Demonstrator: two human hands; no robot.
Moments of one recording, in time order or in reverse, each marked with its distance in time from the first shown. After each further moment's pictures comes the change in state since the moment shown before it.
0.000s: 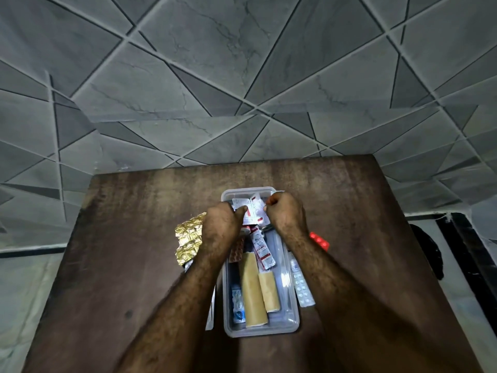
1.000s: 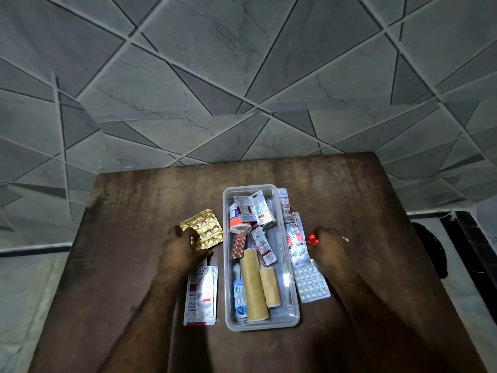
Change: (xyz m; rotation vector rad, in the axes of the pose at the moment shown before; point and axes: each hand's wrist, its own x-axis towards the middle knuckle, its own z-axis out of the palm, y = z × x) left_hand -0.020 -0.122 0.001 0.030 -0.102 -0.069; right_hand -0.020 0.132 -0.028 -0.461 -0.049 -0.058
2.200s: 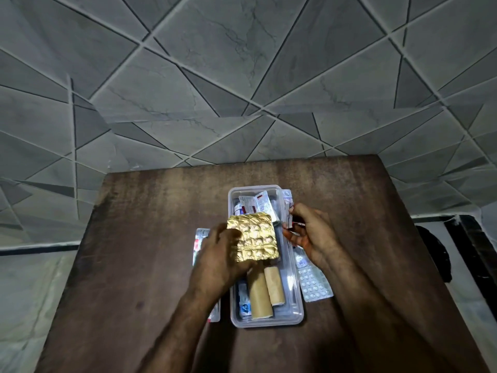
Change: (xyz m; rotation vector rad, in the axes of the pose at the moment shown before) left_hand -0.073 0.060 -0.007 -0.127 0.066 0.389; right_hand -0.029 -0.093 -0.064 1.483 -0.246 0.329
